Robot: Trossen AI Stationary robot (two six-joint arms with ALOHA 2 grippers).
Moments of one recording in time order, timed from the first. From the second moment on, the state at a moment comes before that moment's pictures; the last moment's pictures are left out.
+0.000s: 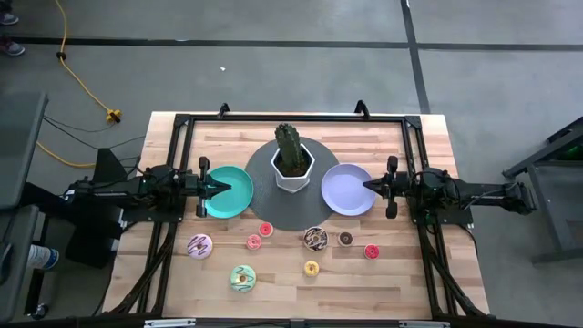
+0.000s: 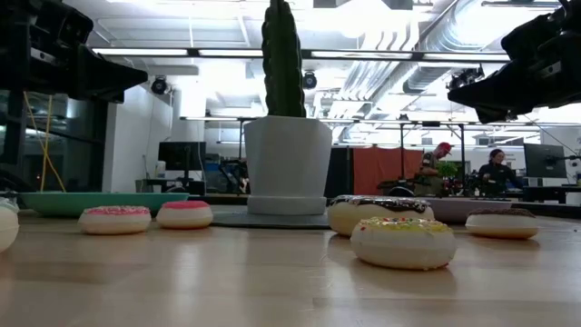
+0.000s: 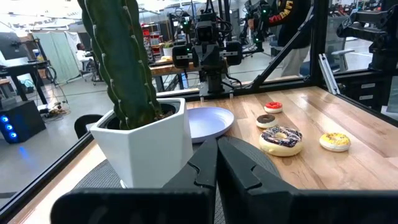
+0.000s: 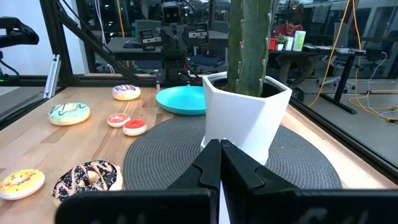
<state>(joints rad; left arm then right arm) 0.04 0.01 0.01 0.01 0.01 0.15 -0.07 0.10 0.01 0.03 0.05 -0.03</state>
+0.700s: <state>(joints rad) 0.04 0.01 0.01 0.02 -0.01 0.49 -0.07 0.10 0.01 0.03 0.05 -0.03</state>
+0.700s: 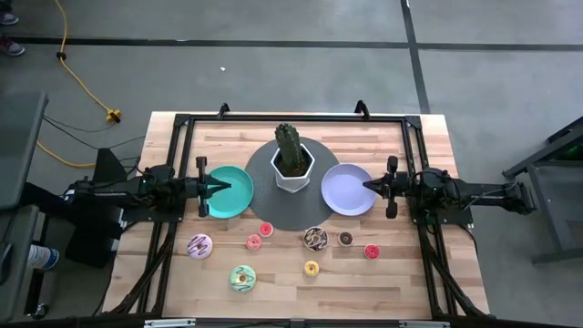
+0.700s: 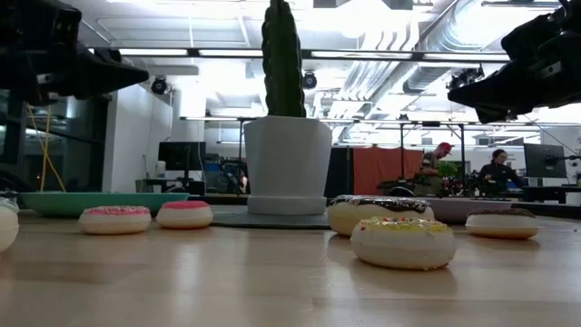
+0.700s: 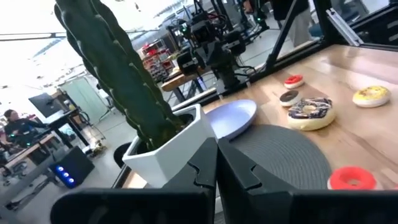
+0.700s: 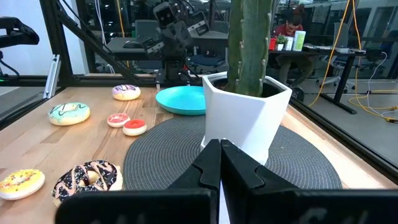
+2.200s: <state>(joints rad) 0.02 0.79 0.91 -1.09 0.02 -0.65 -0.07 0.10 0.01 0.03 0.05 -0.03</state>
